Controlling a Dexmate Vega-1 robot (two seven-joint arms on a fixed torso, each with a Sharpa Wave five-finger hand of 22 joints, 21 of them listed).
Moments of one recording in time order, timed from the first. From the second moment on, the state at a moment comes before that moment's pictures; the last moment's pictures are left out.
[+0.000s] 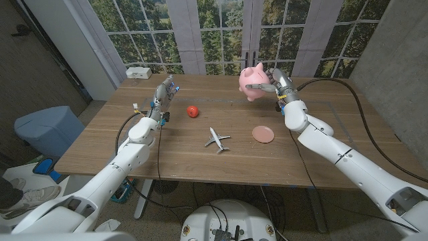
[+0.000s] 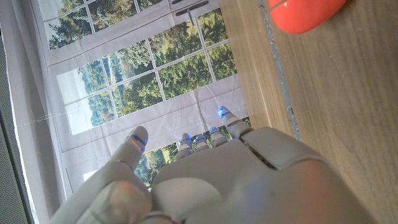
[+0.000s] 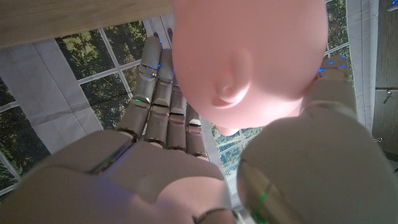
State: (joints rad) left arm 0.82 0.50 0.36 -1.28 -0.60 -0.37 0.01; left_hand 0.05 0.09 0.71 0.00 0.20 -0.05 -0.04 0.18 0.17 -0.13 -0.05 0.19 0.17 -0.12 -0.03 0.18 0.17 0.10 -0.02 0.20 0.17; right arm -0.77 -0.64 -0.55 -1.76 -0.22 -0.26 -0.38; right_hand 0.85 -0.30 0.26 -0.16 0.21 0.57 0.21 0.63 0.23 0.75 0.24 0.61 0.48 0.78 0.18 0.75 0.98 0.65 0.03 1.07 0.18
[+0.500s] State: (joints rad) left arm 0.82 0.49 0.36 -1.28 -0.60 -0.37 0.02; left_hand 0.05 0.09 0.71 0.00 0.20 -0.05 -0.04 0.18 0.17 -0.13 -0.05 0.19 0.17 -0.12 -0.03 0.18 0.17 0.10 -0.02 0.20 0.17; right arm -0.78 -0.63 -0.55 -1.73 -0.23 -0.21 -0.48; right_hand 0.85 -0.30 0.26 -0.16 0.21 0.57 0.21 0.63 0.23 0.75 0.24 0.61 0.48 0.79 0.18 0.74 0.99 0.65 0.03 1.08 0.18
